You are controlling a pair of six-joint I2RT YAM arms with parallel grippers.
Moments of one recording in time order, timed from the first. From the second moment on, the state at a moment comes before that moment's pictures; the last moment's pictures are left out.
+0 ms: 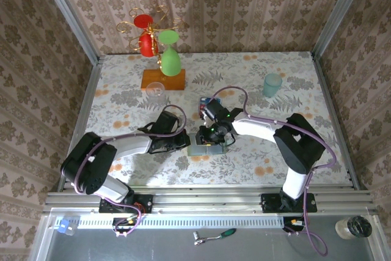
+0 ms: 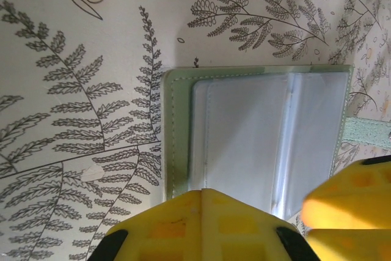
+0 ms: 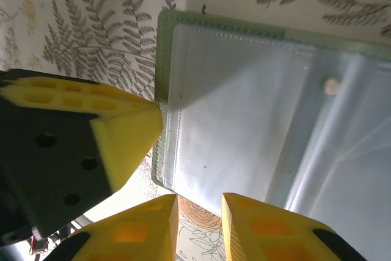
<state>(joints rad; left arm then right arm) -0.67 1.49 0.60 -0.06 0.37 -0.86 0.72 1.78 1.09 -0.45 -0.40 0.66</state>
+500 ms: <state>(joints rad) -0.67 1.51 0.59 -0.05 0.37 -0.87 0.76 1.87 1.11 -0.39 -0.44 0.70</state>
